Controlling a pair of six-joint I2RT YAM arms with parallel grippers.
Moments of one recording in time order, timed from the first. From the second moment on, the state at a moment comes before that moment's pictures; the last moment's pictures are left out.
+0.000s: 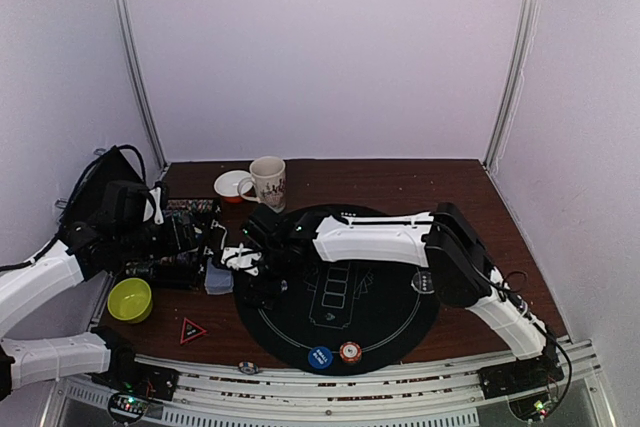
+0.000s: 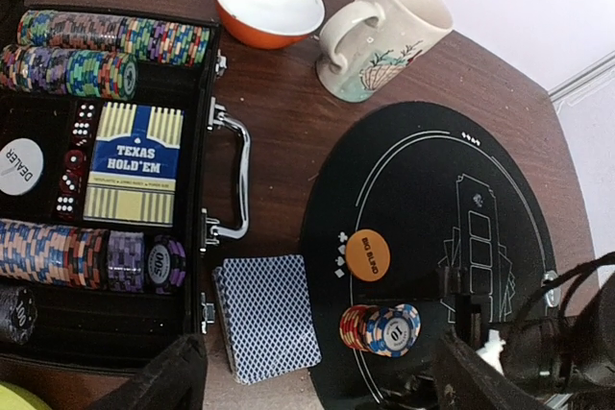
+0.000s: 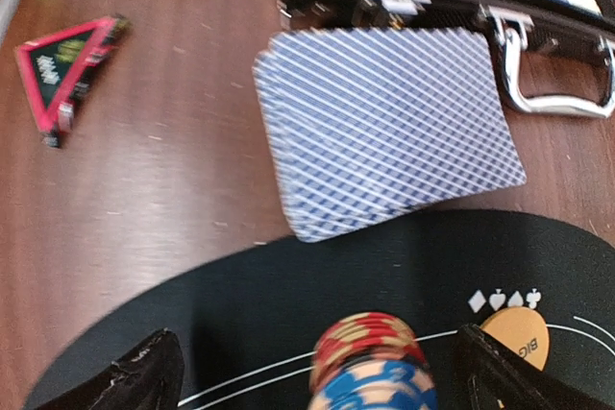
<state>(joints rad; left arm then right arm) -0.43 0.87 0.65 -0.43 0.03 -0.58 1.11 2.48 2.11 -0.57 -0.16 -0.38</state>
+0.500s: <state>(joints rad) -0.49 0.87 0.75 -0.58 0.03 -0.47 0.97 1.96 1.57 -0.30 -0.20 0.08</state>
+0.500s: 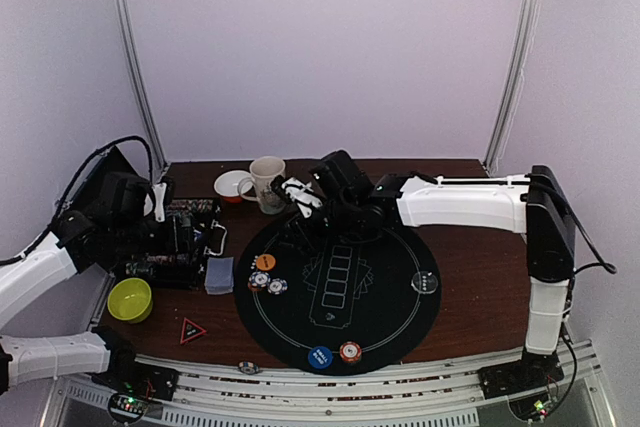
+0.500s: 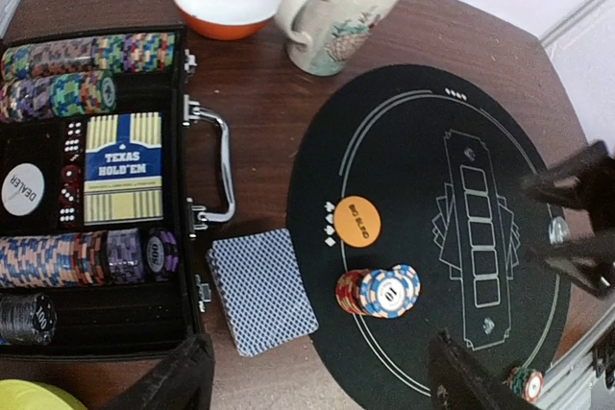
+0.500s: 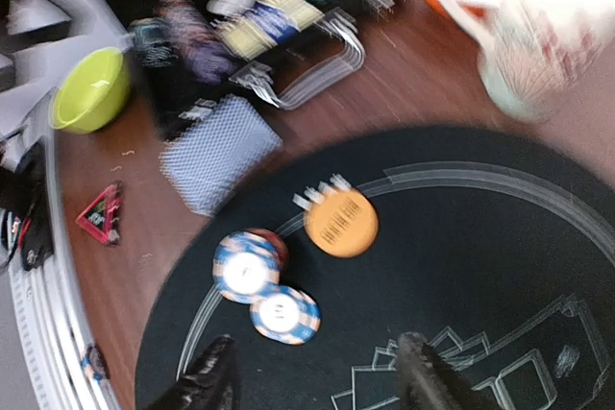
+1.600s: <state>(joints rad) -1.28 1.42 0.81 -0.82 0.03 -0.25 0.96 2.28 1.63 -0.27 -0.38 0.50</state>
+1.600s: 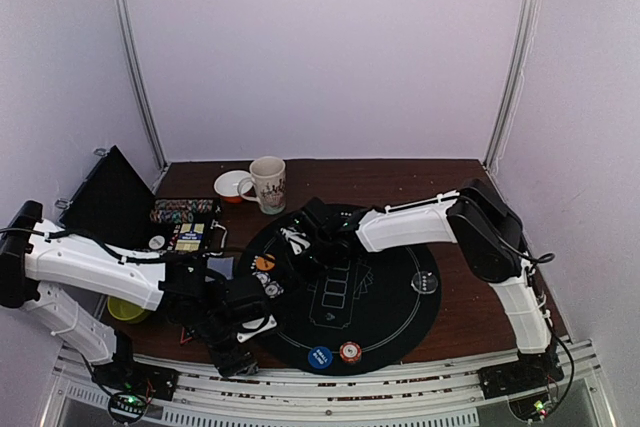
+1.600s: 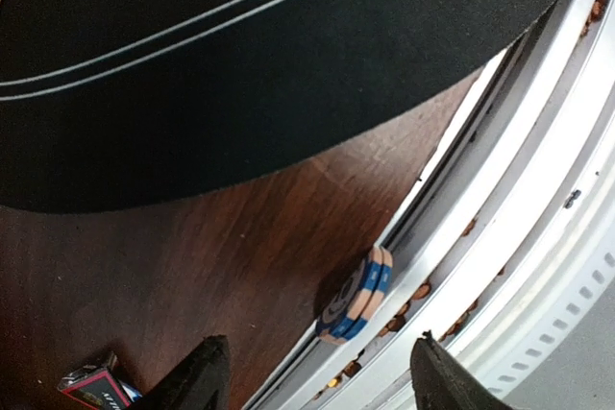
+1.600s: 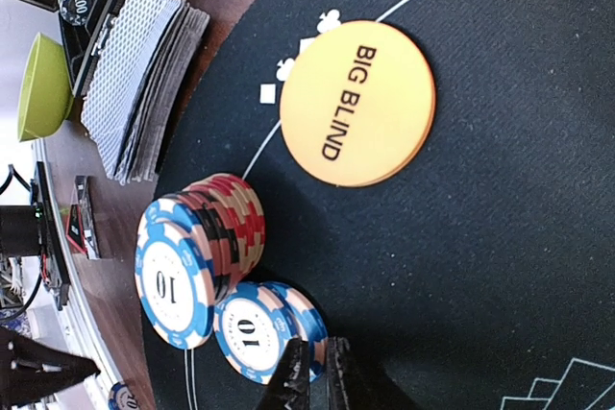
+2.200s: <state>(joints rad) -1.25 1.50 0.79 -0.79 0.15 -0.19 0.90 2.22 1.58 -0.32 -0.38 0.44</state>
